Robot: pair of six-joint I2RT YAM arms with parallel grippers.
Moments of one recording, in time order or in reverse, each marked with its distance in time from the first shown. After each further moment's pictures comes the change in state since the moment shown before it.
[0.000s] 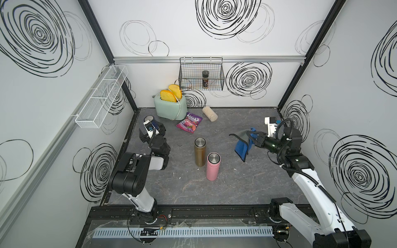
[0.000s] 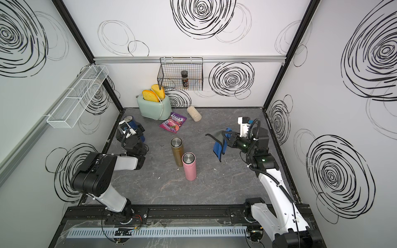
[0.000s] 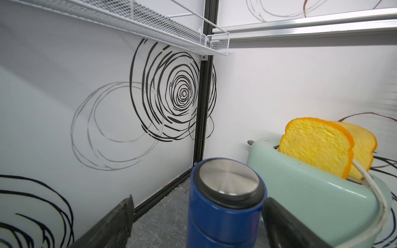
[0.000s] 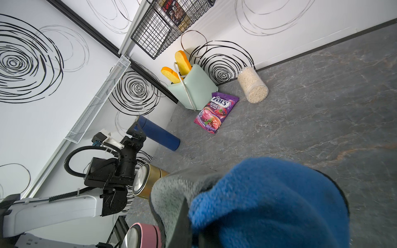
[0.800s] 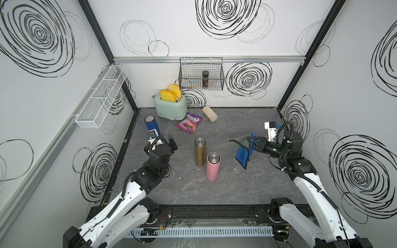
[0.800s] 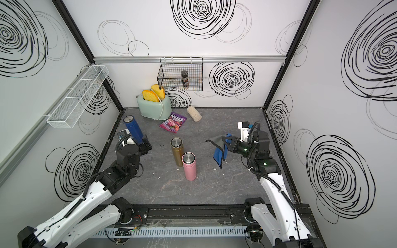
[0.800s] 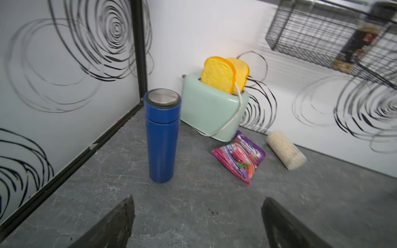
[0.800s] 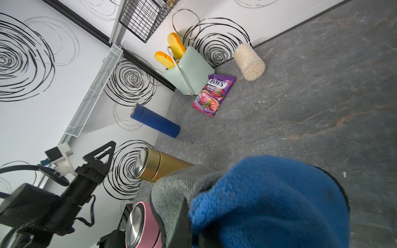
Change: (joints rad) left arm -0.371 -0.794 0.202 -1.538 0.172 -0.456; right arm -0.004 -0.045 -0.036 -0.138 -0.003 0.002
